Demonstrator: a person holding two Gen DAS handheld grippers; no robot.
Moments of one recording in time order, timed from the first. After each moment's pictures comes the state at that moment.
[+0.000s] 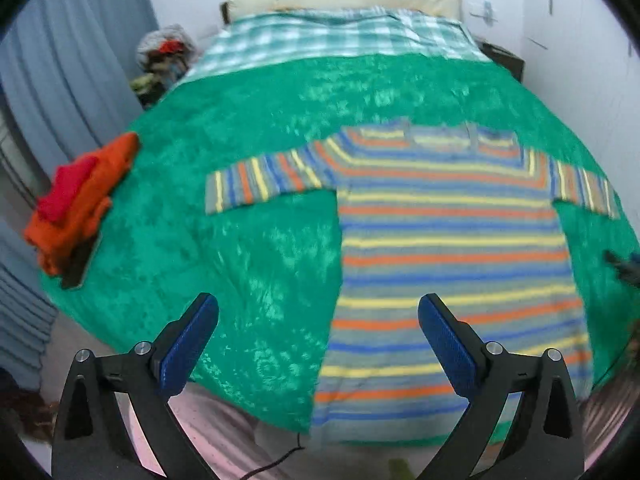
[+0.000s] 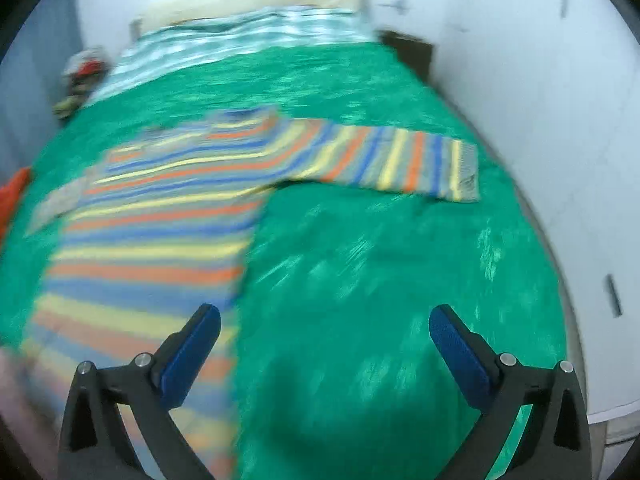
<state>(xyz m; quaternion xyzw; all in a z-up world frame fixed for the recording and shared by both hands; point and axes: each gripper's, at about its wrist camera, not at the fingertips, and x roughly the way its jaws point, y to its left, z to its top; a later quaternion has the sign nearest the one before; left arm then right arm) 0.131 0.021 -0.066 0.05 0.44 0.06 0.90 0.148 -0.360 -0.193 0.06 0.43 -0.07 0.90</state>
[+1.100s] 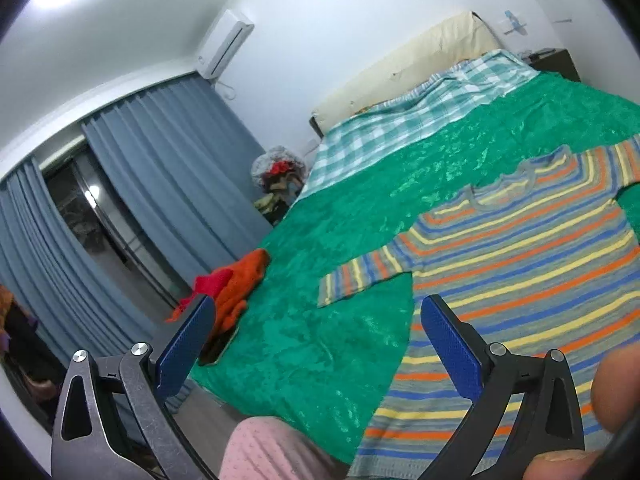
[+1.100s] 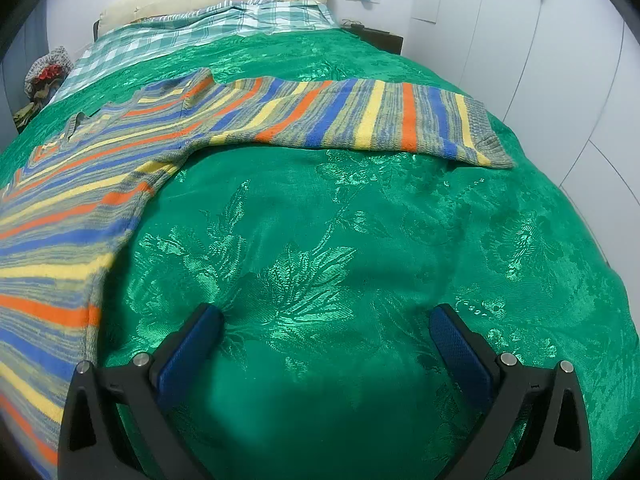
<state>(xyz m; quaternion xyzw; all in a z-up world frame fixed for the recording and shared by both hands) 0.064 -0.084 -0.066 0.27 0.22 0.25 0.90 0.199 -0.371 -0.278 0.05 0.42 -0.12 0.90</state>
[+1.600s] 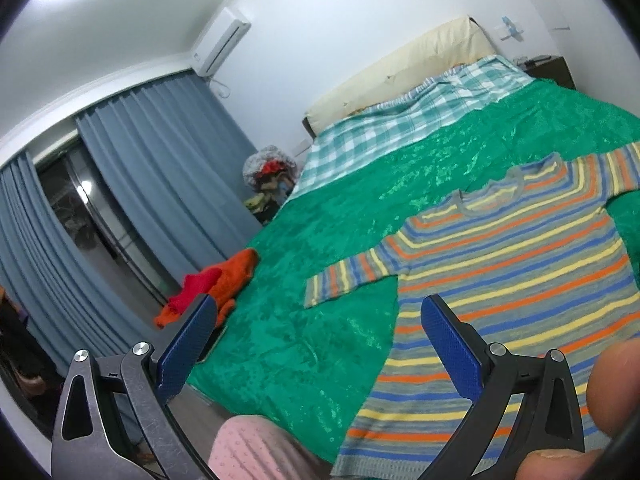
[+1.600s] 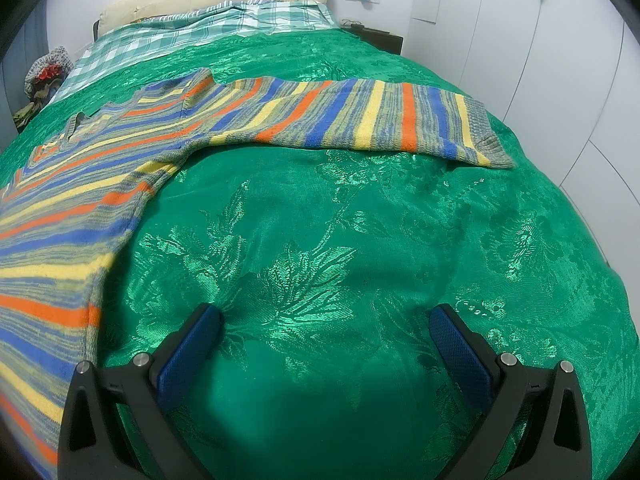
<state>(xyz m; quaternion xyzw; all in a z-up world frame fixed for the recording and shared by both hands) 0.065 -0.094 -0.069 0.26 0.22 0.24 0.91 0.199 -0.371 -0.277 0.05 0.42 -0.12 0.90</state>
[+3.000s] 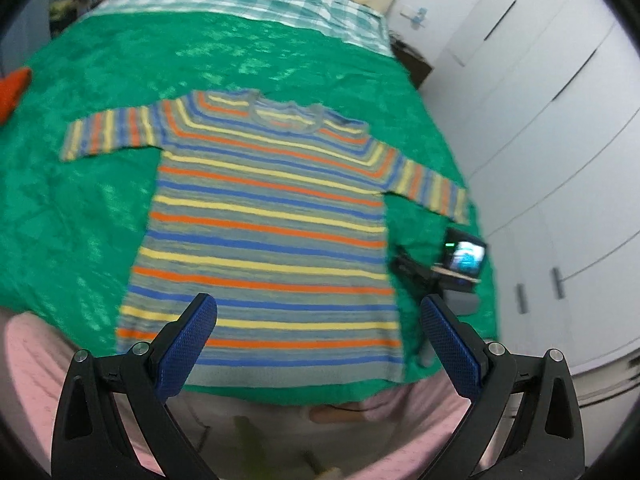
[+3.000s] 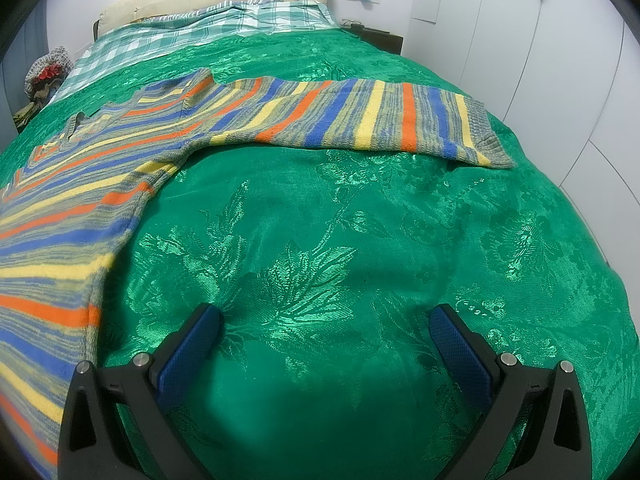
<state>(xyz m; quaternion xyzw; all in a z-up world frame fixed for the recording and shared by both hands) 0.106 -0.045 -0.031 -0.11 0.50 -0.13 0.85 0.199 -0.371 -0.278 0.05 0.42 -0.11 0.90</state>
